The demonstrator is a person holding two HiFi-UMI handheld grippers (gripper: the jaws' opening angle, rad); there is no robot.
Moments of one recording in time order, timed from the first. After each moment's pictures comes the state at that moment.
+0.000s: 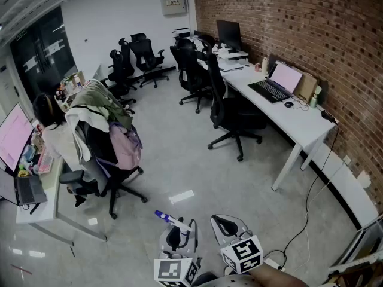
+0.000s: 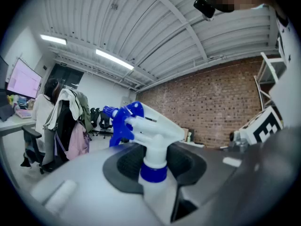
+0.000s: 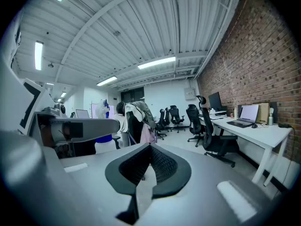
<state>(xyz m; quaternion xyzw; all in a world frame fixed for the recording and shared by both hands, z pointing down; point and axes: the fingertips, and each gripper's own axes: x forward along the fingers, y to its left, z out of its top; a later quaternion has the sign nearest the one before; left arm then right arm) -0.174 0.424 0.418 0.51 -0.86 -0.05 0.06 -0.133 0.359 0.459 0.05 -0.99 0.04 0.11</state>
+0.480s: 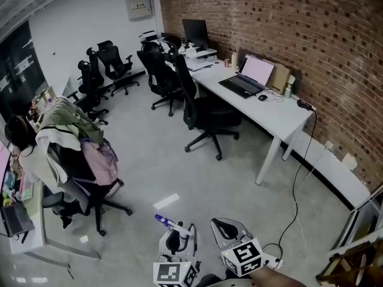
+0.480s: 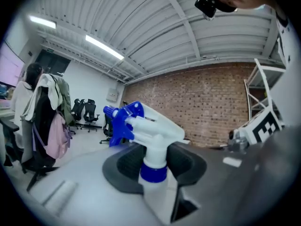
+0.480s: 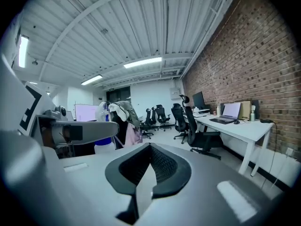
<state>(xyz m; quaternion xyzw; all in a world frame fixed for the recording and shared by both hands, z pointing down) -0.167 0.362 0.434 0.57 -0.81 -0.05 0.09 -0.117 0.303 0.472 0.12 -0.98 0.06 0.11</state>
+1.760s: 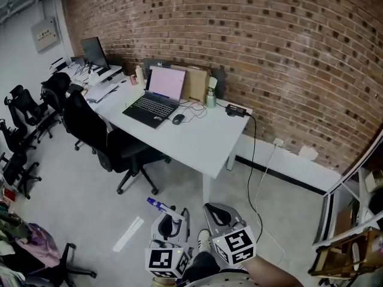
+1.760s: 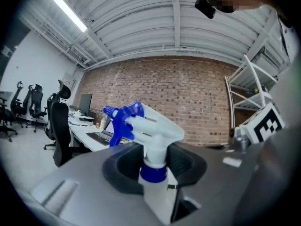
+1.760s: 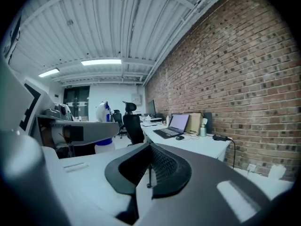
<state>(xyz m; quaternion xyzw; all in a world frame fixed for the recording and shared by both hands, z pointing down) -0.093 -0.147 0.433 0.74 -0.67 -0.03 0.06 -0.022 -0.180 0.465 0.35 -0.93 0.05 0.09</state>
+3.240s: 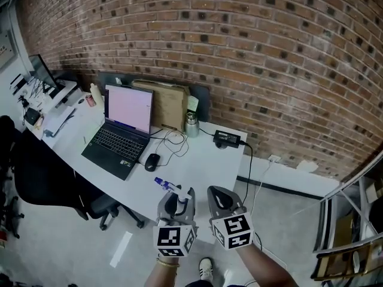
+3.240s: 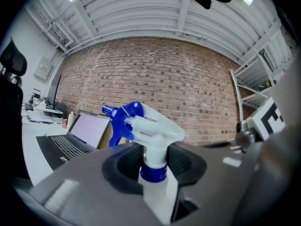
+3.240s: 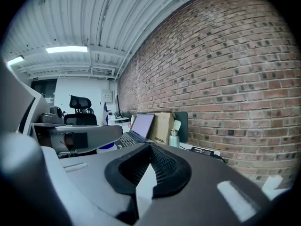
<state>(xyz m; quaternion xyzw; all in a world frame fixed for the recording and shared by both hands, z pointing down) -0.105 -0.576 0.452 0.81 -0.59 -0.01 0.06 -0.029 -0.585 0.479 0.49 -0.87 0.07 0.09</state>
